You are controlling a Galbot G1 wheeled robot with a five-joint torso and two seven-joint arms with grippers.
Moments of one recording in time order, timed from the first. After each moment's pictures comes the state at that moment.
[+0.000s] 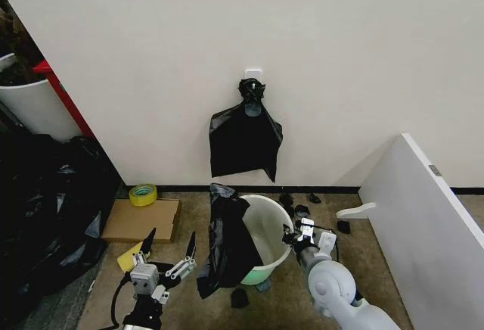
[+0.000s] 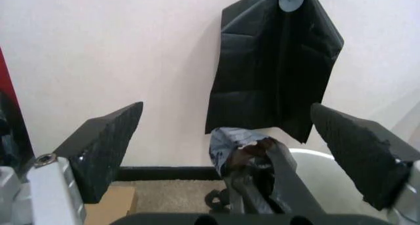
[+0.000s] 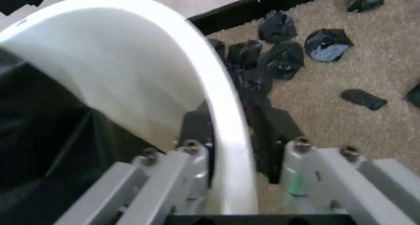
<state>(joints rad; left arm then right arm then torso) 1.93 -1.16 -0.38 -2.23 -0.22 -0.39 -0.19 -1.23 1.15 0.10 1.86 0.90 -0.33 0.52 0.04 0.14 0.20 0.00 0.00</state>
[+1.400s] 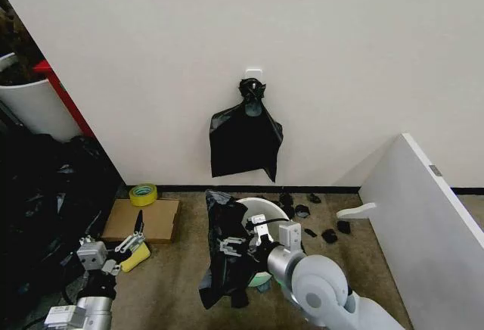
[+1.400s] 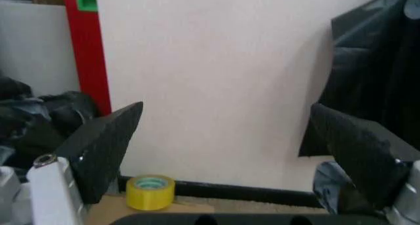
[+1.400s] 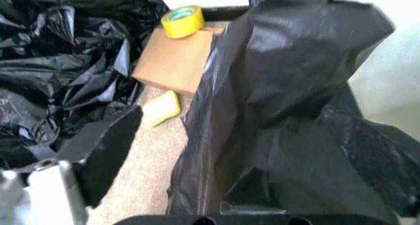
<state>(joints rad) 1.83 -1.16 -0.62 -2.13 -0.40 -0.37 -0.15 -1.11 1.14 -0.14 2.12 0.96 -0.63 0.43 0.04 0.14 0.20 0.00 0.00</state>
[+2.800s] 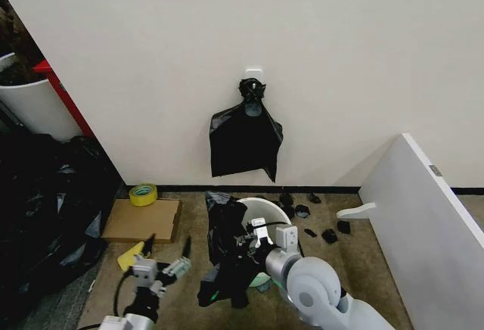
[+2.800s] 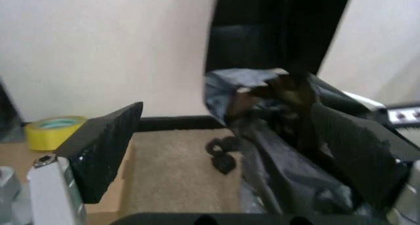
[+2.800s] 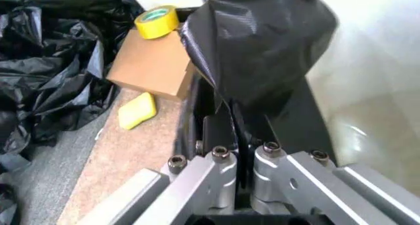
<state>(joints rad) 1.82 -1.06 -0.33 -2.14 -0.30 -0.23 -0.20 -1.14 1.13 -0.09 2.10 0.93 -0.62 0.42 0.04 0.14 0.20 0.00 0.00</state>
